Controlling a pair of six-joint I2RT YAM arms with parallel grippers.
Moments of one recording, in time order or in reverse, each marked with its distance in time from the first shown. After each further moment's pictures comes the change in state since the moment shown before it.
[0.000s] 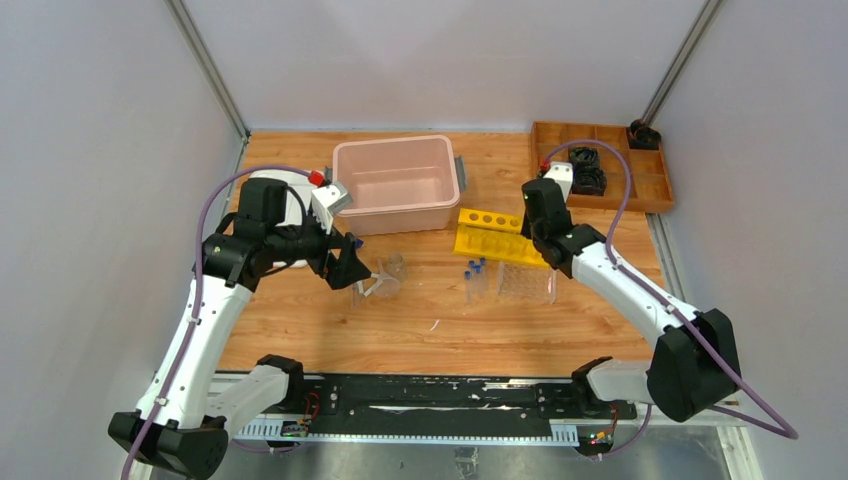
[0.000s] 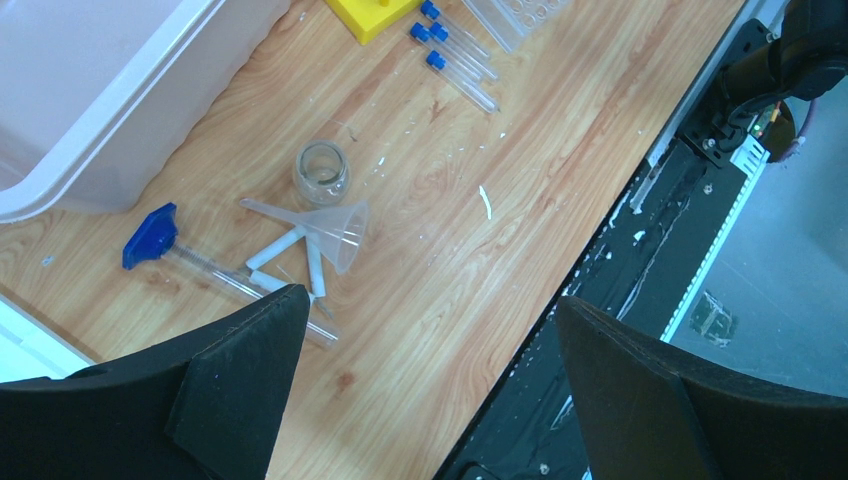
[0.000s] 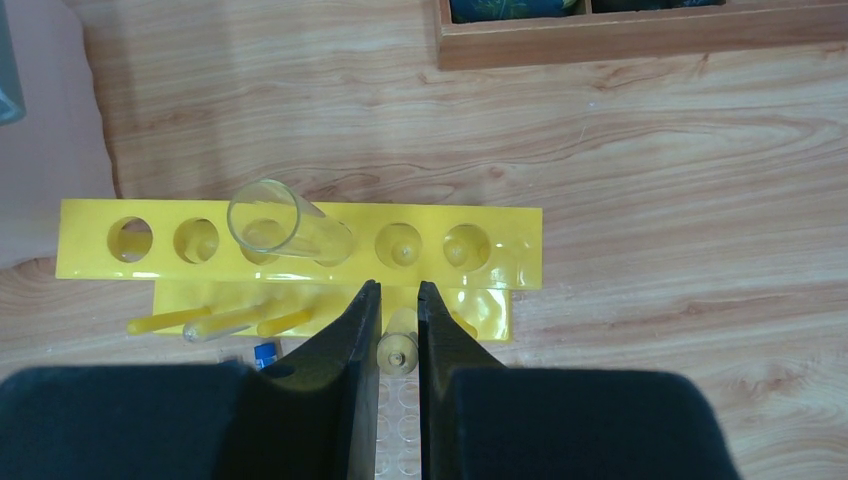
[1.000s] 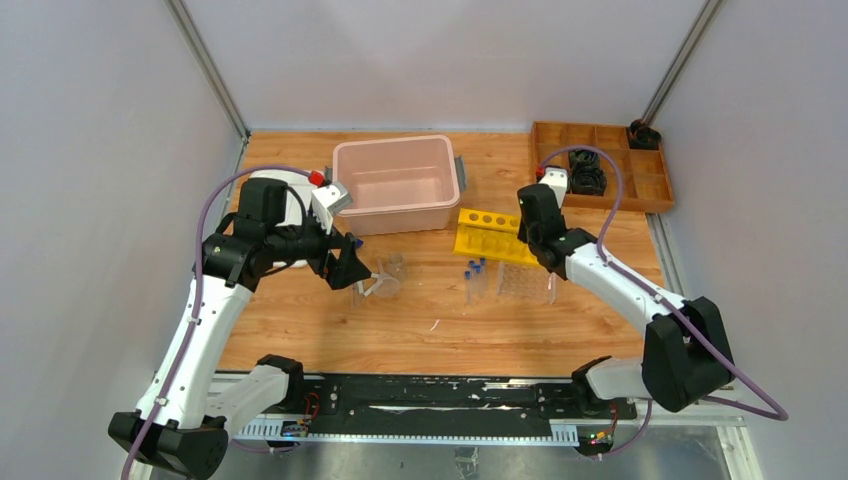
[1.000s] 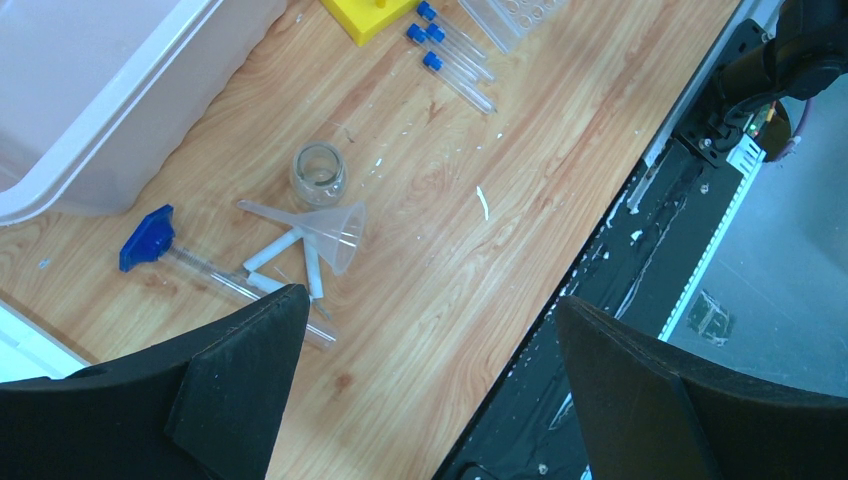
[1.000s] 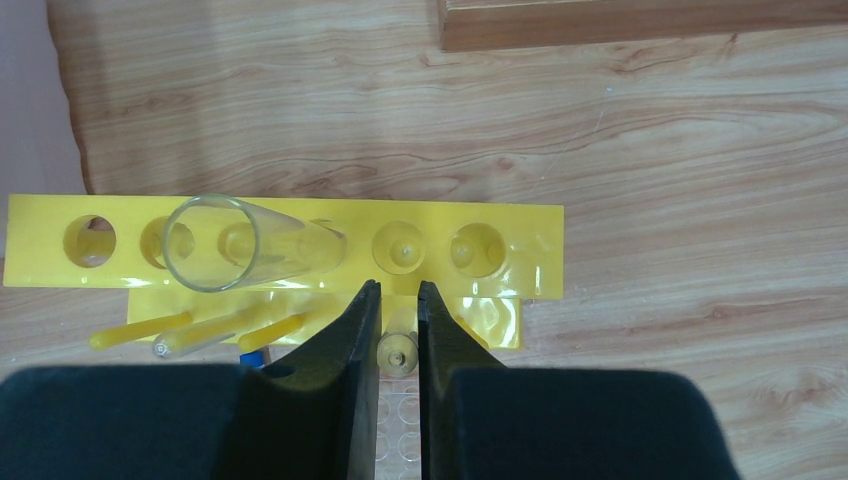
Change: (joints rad) left arm 0.000 0.000 0.000 0.000 0.004 0.000; right arm 0.000 0.047 -0.060 0.088 -0.002 0.002
